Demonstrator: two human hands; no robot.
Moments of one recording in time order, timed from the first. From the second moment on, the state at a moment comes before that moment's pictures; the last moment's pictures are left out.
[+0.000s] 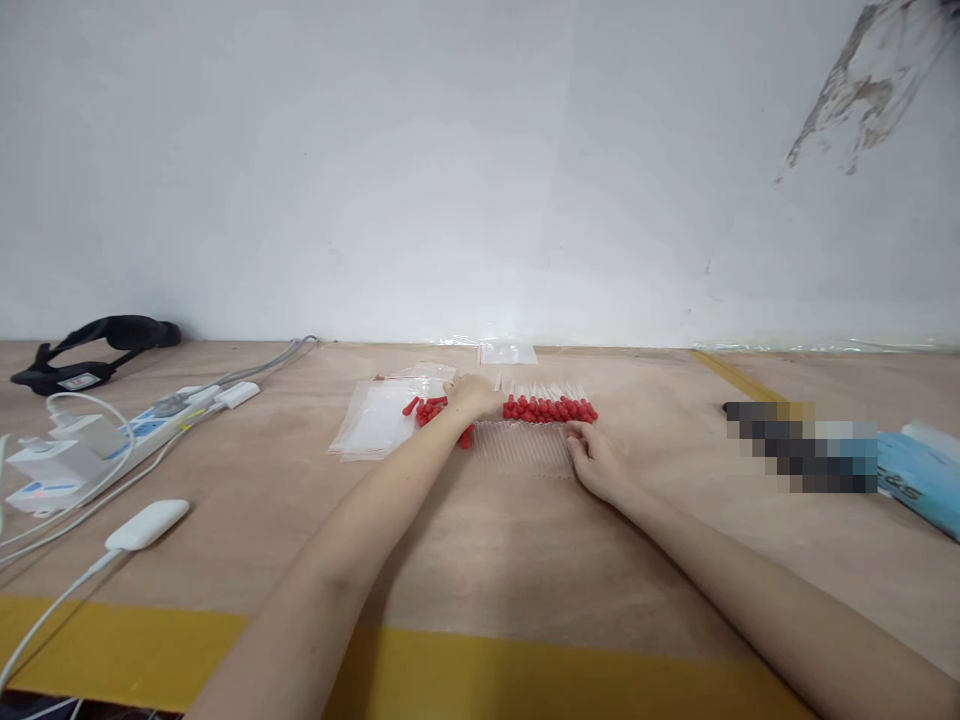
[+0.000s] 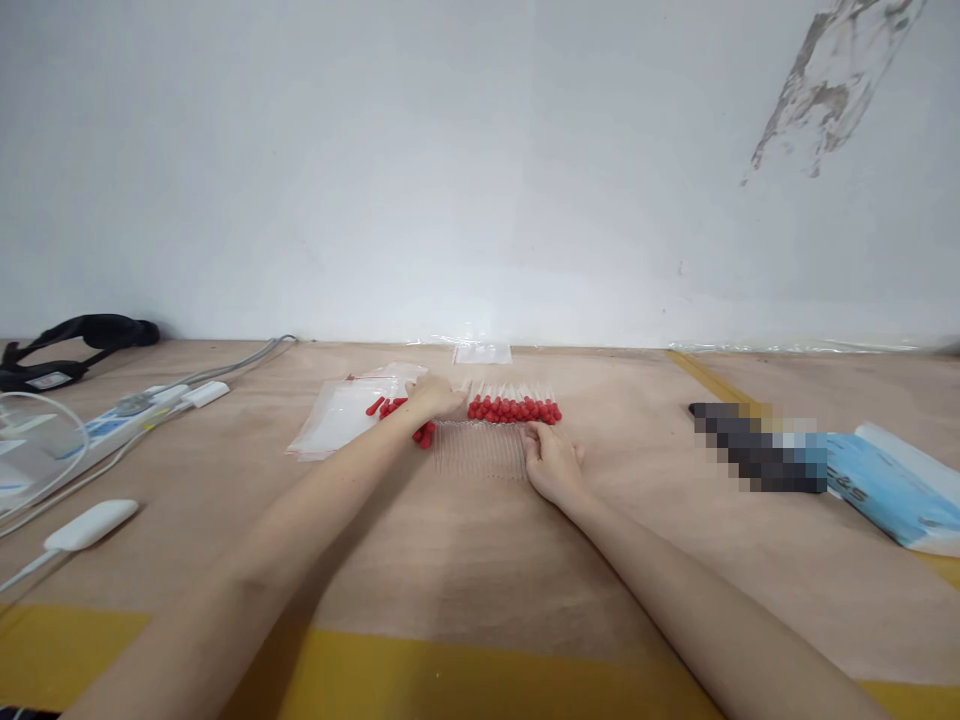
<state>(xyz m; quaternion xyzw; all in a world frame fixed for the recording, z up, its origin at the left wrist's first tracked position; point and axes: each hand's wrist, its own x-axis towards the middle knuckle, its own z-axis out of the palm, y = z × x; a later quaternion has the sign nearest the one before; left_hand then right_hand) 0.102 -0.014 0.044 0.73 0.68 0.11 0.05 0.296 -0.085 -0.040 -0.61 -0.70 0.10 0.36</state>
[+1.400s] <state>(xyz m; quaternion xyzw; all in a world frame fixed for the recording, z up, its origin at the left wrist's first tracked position) 0.046 -0.139 -0.002 0.93 0.27 0.22 -0.12 0.261 -0.147 -0.007 -0.29 -0.91 -0.11 0.29</state>
